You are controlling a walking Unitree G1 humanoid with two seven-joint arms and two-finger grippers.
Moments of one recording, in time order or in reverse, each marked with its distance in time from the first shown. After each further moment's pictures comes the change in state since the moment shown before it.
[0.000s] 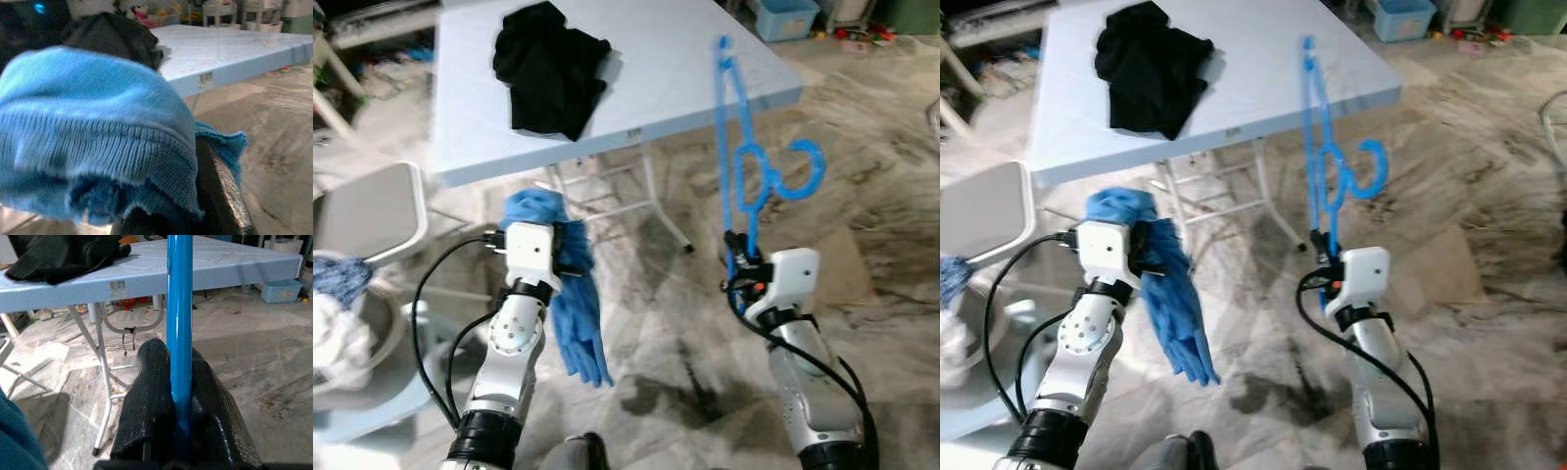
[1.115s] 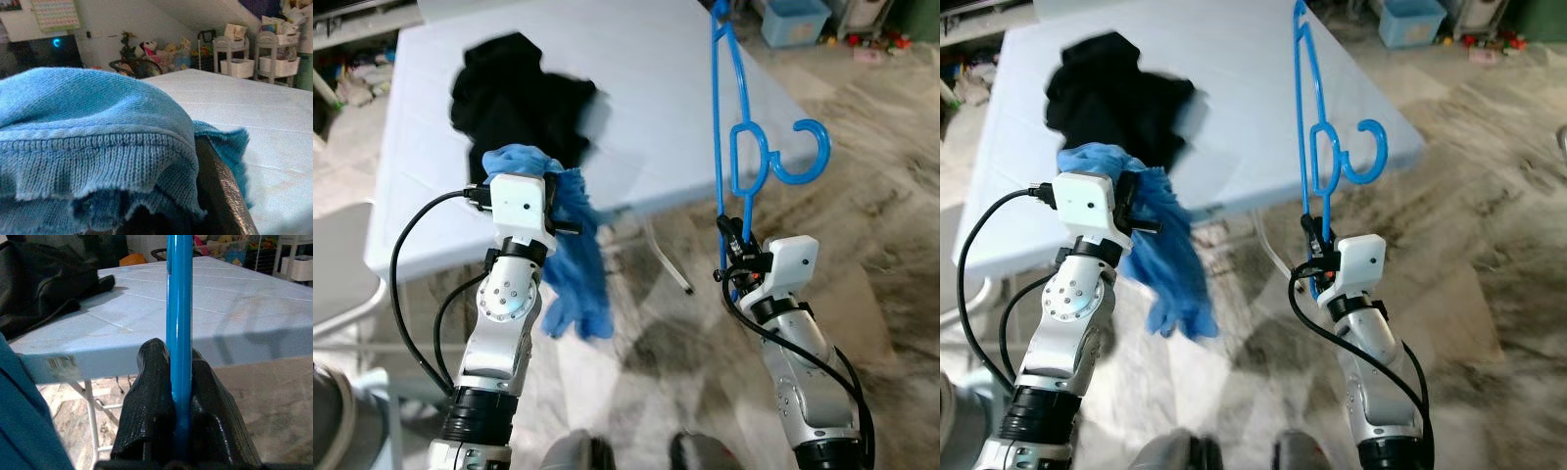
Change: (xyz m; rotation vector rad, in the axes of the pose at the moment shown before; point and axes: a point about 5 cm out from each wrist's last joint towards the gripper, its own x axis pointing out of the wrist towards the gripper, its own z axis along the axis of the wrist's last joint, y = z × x) left arm 0.022 0.005 0.058 0.013 -0.159 0.026; right arm 0.004 0.011 0.014 -0.005 -0.048 0.041
